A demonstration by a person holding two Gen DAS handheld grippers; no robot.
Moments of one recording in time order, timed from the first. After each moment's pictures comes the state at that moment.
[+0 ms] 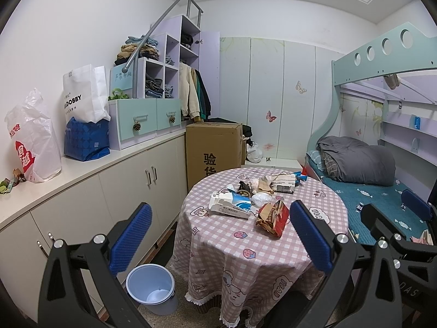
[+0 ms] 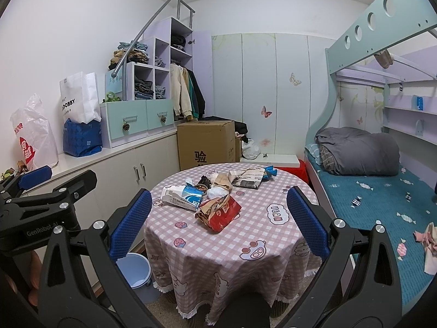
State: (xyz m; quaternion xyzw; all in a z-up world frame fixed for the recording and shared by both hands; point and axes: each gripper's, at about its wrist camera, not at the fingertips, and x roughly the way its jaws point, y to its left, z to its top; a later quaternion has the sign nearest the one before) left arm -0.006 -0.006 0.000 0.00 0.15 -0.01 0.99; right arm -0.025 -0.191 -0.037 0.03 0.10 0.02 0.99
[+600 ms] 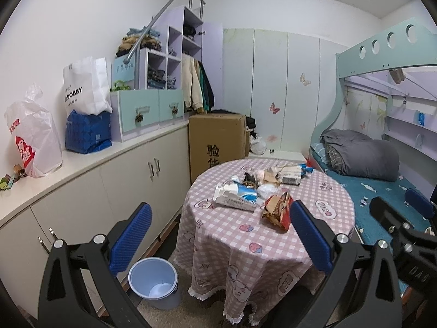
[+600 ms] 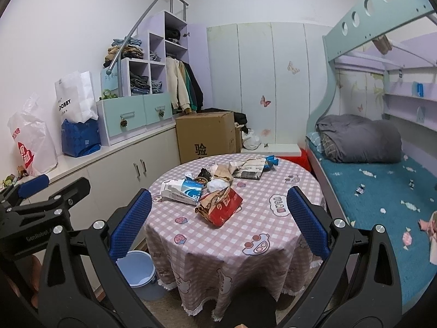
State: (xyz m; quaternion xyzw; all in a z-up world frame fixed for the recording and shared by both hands) left arm 0.014 0.006 -0.022 0.00 0.18 0.00 0.98; right arm -0.004 -0.199 -0.041 0.05 0.13 0.03 0.99
